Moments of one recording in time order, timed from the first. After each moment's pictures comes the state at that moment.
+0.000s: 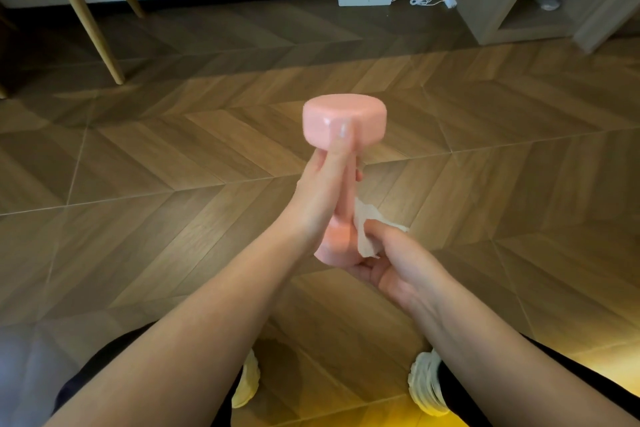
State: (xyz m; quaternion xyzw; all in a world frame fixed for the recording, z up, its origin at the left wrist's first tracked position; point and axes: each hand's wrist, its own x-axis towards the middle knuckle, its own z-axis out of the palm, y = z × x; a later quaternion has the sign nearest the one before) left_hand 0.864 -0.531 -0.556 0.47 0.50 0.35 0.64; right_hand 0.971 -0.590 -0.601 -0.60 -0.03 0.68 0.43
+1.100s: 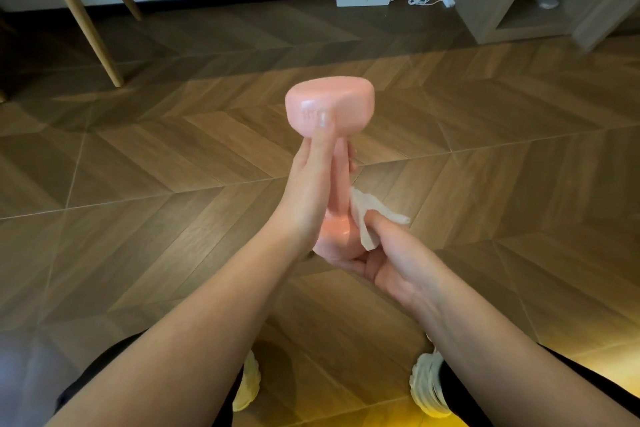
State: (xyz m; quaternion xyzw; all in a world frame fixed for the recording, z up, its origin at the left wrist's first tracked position) left_hand 0.864 -0.524 -0.549 0.45 0.46 0.43 0.63; right_hand 0.969 -0.586 -0.586 -0.55 -0.05 0.72 0.43
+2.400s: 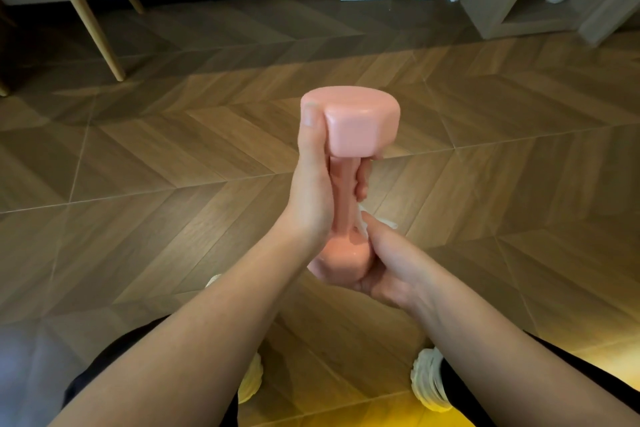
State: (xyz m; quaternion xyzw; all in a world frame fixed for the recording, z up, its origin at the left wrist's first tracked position) left_hand 0.869 -0.535 -0.544 0.40 0.38 0.47 0.69; right_hand 0.960 -0.589 -0.594 -0.57 -0.06 0.74 0.35
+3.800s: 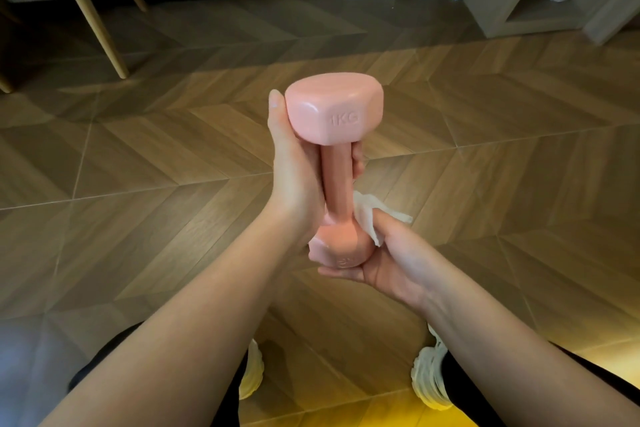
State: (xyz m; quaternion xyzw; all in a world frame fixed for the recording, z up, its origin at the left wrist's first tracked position) left_hand 0.858 -0.521 -0.540 0.33 0.35 0.47 0.74; right_hand 0.970 -0.595 -0.585 -0.48 -0.09 0.78 0.39
